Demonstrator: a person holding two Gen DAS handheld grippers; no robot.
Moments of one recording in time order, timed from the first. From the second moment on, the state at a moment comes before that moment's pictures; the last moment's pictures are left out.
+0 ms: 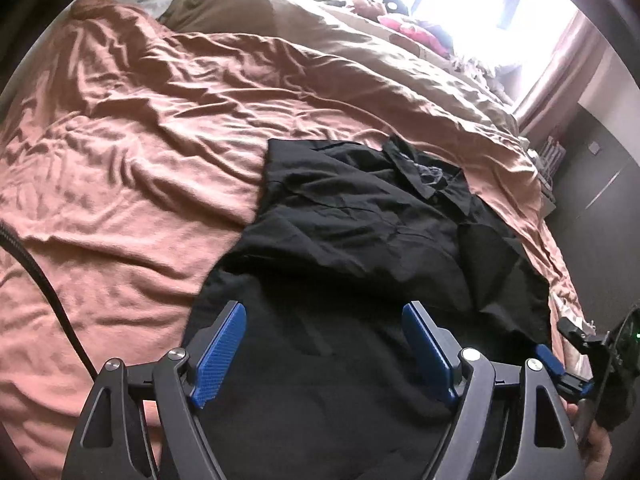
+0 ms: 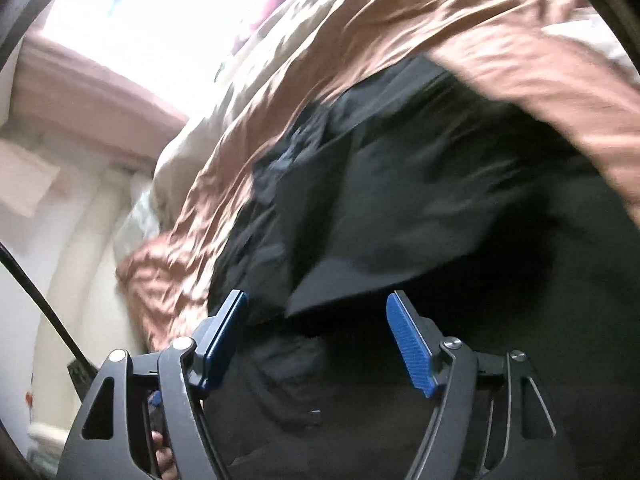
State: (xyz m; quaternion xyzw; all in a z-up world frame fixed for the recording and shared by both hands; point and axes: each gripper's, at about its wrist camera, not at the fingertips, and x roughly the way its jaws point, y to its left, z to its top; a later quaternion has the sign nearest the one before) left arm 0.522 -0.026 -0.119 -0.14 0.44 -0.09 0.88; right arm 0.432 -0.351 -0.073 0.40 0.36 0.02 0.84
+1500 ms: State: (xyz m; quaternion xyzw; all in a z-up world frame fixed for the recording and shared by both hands) left arm 0.509 0.060 -0.119 -0.19 0.45 -0.05 0.87; right arm 0.484 -0.167 -0.087 0.24 0.35 0.14 0.89
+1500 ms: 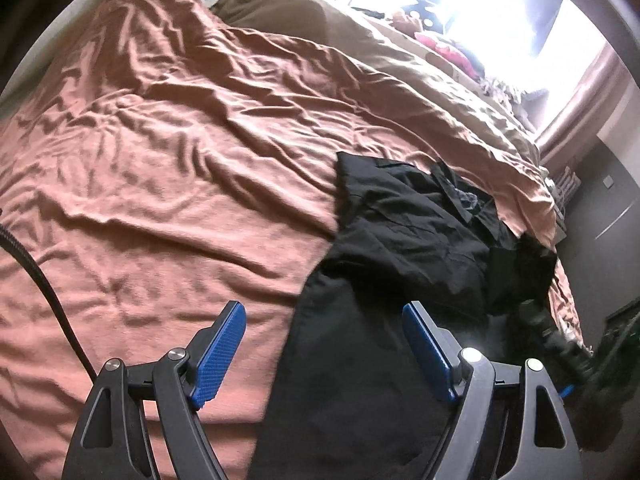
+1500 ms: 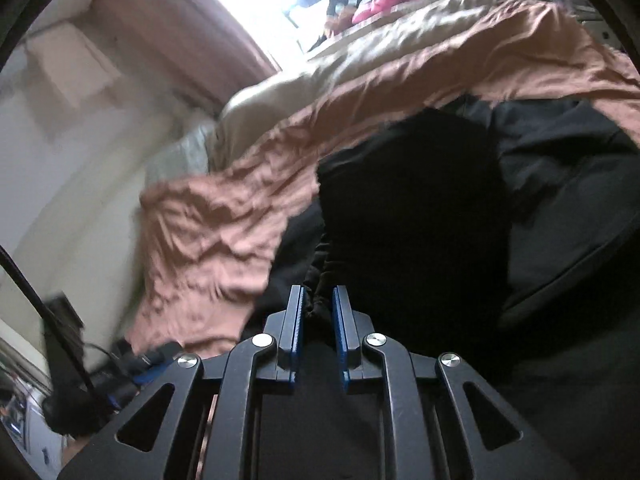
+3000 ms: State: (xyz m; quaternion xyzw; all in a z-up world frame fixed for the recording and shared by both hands) left arm 0.549 -0.120 -0.191 0.00 0.50 -0.06 0.87; right arm 0.466 -0.434 -0.129 0.49 0.30 -0.05 0.82
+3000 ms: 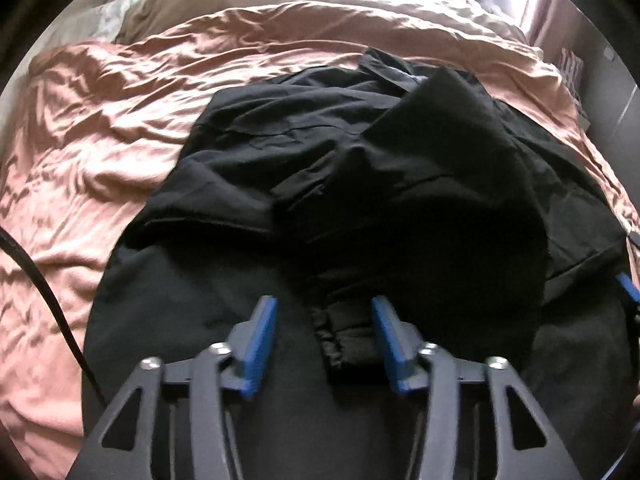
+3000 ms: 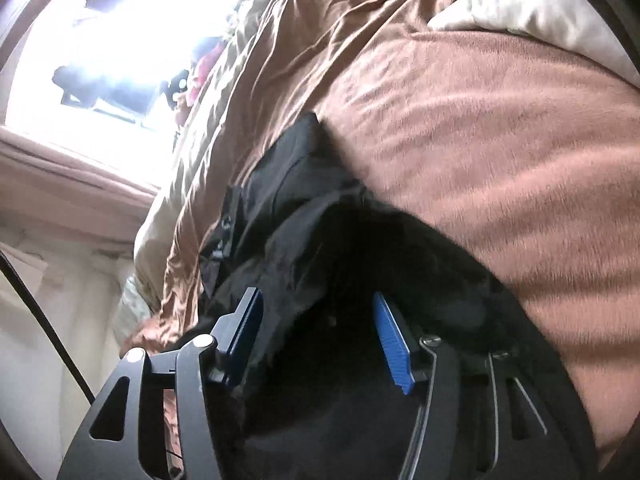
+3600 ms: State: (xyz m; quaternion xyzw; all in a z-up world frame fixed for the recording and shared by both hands) left arm 0.585 -0.110 -0.070 0.10 0.40 -0.01 0.91; right arm 0.451 -0.449 -0.134 0.51 0.29 -0.05 0.81
